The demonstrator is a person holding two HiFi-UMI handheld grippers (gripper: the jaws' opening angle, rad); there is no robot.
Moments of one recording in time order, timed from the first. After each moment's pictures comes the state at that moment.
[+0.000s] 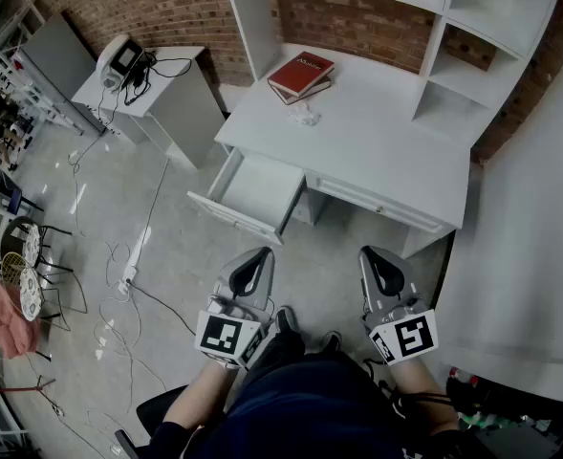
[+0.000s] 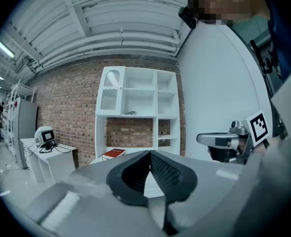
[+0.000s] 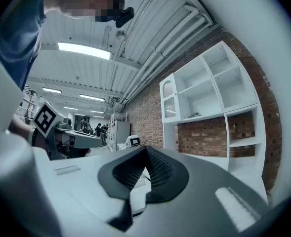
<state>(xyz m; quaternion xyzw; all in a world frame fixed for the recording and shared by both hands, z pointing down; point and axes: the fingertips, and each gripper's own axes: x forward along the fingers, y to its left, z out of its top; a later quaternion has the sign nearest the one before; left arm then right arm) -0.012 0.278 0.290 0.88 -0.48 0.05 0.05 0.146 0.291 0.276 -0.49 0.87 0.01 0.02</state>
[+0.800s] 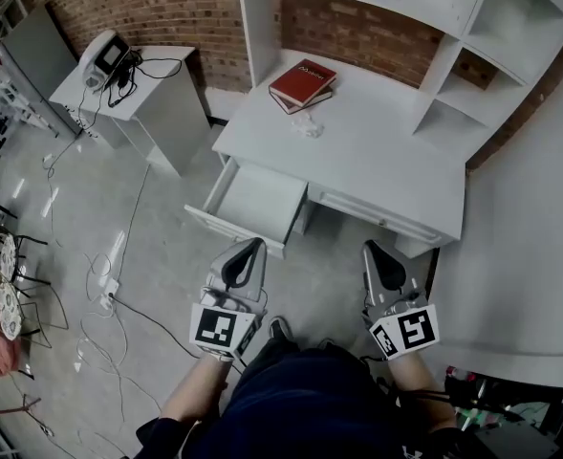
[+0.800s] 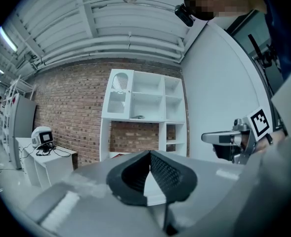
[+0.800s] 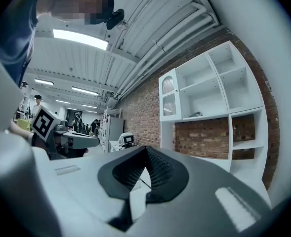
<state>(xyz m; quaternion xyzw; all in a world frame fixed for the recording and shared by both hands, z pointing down) -0.104 0.205 0.289 0.89 -0.46 0.02 0.04 0.073 0.230 0.268 -0.53 0.85 0.01 0.00</state>
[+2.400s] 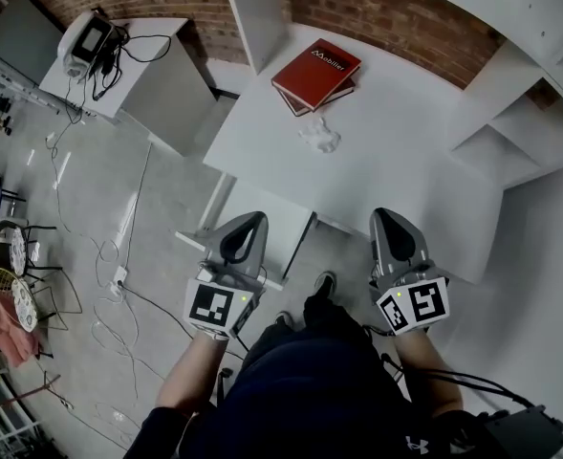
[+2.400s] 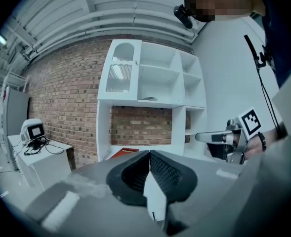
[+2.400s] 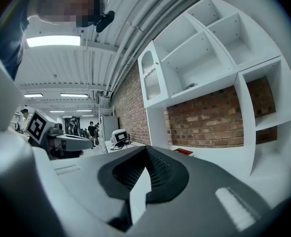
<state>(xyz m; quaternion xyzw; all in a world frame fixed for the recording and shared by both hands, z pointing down) -0.066 -0.039 0.331 0.88 -0.46 0.09 0.07 0.119 -0.036 0.324 -0.52 0.85 -0.09 0.01</state>
